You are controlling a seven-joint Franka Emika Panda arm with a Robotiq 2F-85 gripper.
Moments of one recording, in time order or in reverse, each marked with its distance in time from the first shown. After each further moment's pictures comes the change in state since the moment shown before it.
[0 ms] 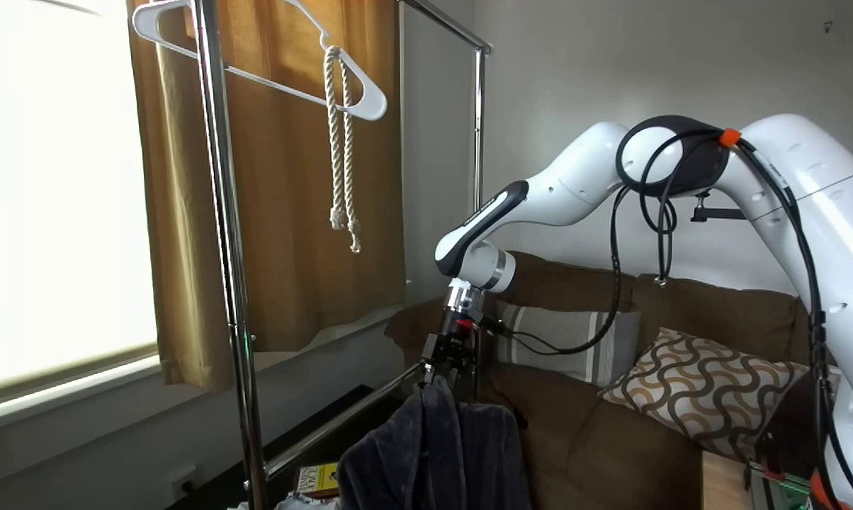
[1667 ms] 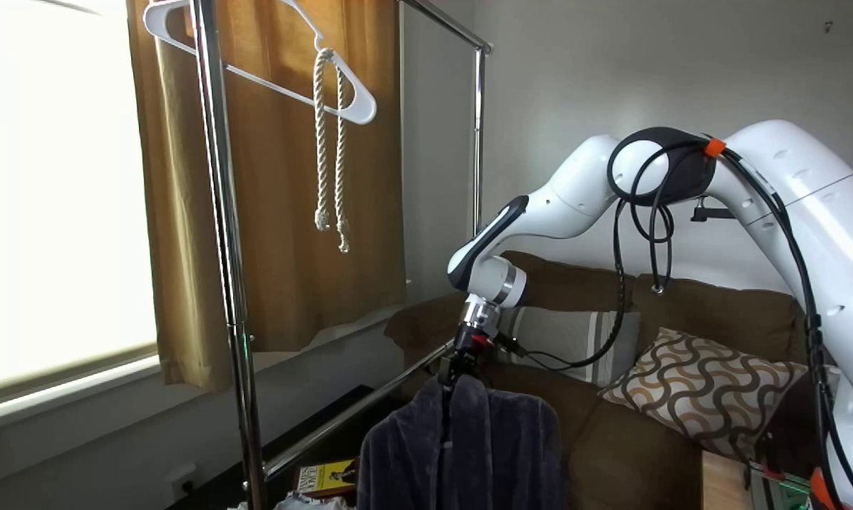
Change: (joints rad) arm 0.015 0.054 -0.082 -0.034 0.165 0.002 -0.140
